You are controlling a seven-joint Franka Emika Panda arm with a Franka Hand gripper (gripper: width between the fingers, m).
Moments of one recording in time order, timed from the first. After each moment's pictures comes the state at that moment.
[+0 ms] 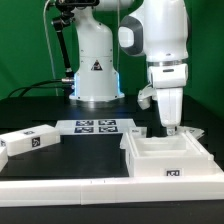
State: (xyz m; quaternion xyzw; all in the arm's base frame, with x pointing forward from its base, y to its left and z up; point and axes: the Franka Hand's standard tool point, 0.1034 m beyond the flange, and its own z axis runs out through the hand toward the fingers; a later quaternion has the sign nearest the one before) arm 0.405 0.147 0.011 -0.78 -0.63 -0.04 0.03
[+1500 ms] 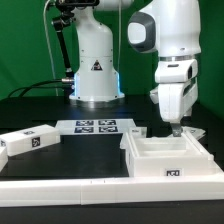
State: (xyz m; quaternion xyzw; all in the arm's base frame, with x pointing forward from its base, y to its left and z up) arm 0.413 0.176 0.018 -0.86 -0.51 -0.04 0.03
